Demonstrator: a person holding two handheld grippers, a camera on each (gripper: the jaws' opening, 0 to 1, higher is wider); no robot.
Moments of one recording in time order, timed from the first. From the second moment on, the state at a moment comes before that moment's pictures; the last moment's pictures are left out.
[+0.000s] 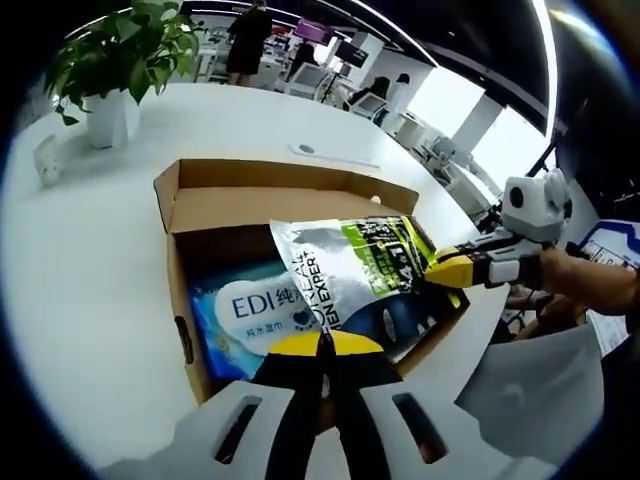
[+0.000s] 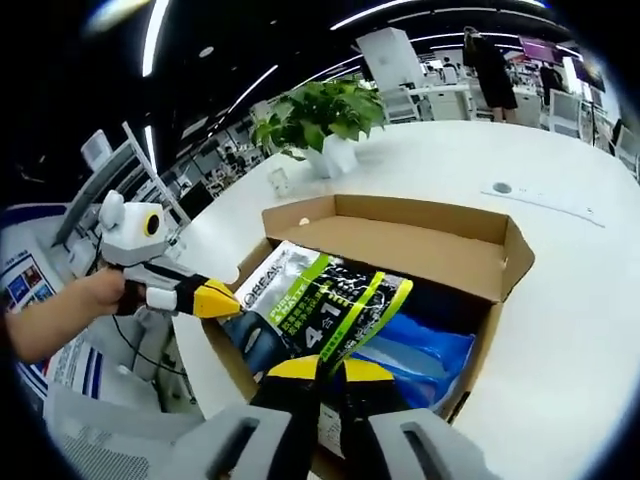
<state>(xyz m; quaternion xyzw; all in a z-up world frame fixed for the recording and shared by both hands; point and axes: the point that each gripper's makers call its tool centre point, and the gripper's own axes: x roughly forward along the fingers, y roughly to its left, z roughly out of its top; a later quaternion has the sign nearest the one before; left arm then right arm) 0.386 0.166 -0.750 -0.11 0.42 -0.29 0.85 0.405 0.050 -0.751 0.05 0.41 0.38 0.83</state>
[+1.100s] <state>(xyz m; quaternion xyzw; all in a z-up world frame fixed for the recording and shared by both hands) 0.382 0.101 -0.720 -0.09 0.42 -0.33 0.84 0.397 -0.017 -0.720 0.07 0.41 0.36 0.84</state>
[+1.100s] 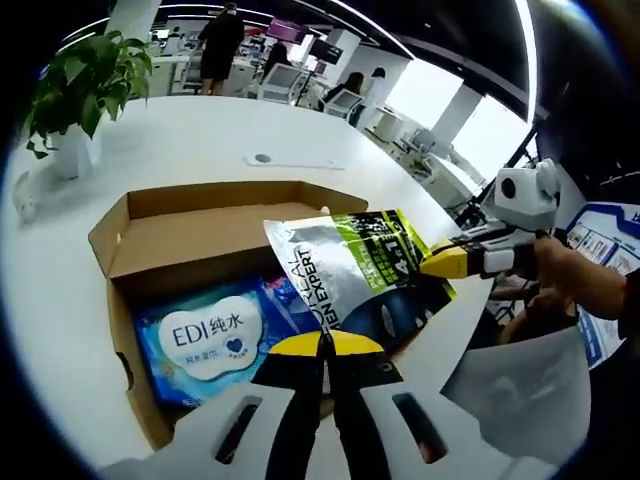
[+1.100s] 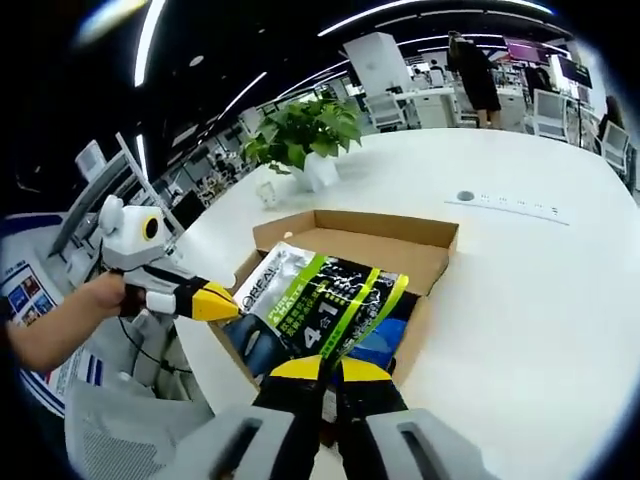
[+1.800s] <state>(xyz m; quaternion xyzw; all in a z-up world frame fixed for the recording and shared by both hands) 0.385 0.046 -0.723 -0.08 0.43 -0.36 0.83 0.401 -0.073 -0.720 0.07 0.42 0.33 0.85</state>
